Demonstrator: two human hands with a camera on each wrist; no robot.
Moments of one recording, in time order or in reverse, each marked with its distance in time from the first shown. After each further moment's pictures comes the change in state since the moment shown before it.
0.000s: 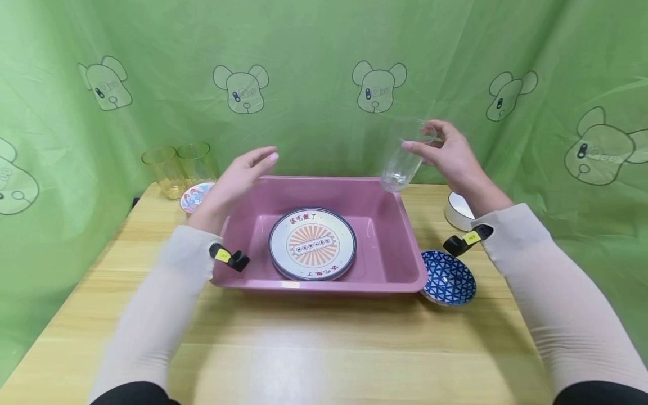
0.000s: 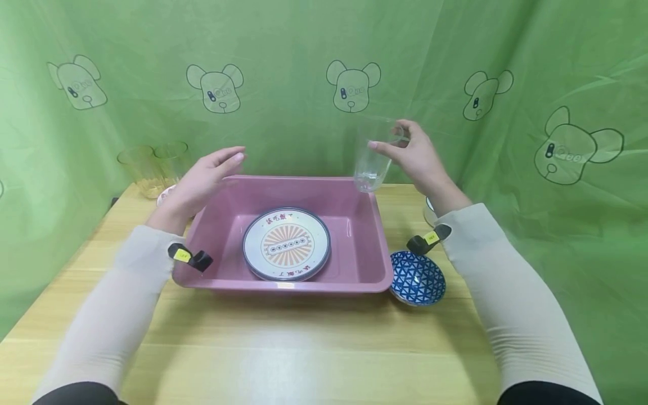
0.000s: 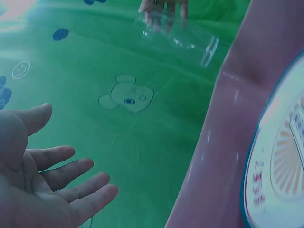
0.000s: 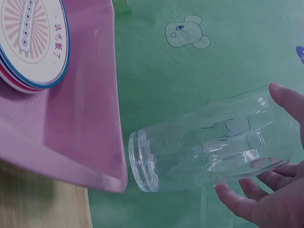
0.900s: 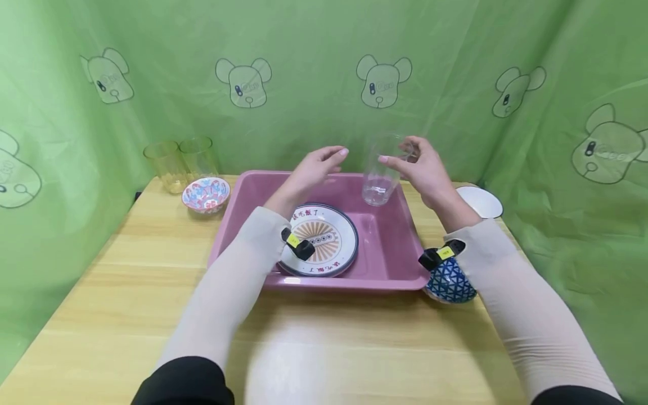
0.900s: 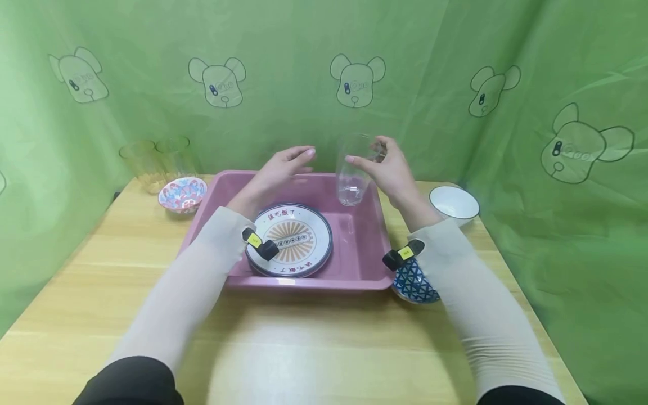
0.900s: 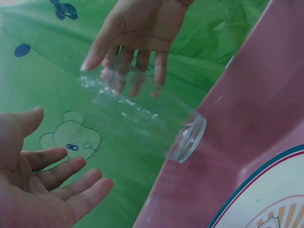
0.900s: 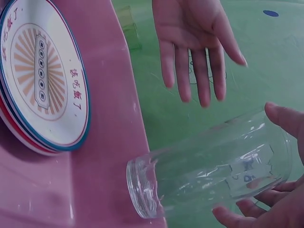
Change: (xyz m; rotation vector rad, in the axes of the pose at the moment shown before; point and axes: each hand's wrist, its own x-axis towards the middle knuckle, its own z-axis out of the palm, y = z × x) left_hand 0.060 0.021 0.102 -0.235 -0.093 -0.020; right_hand -0.009 0.012 0.054 0.058 0.018 0.018
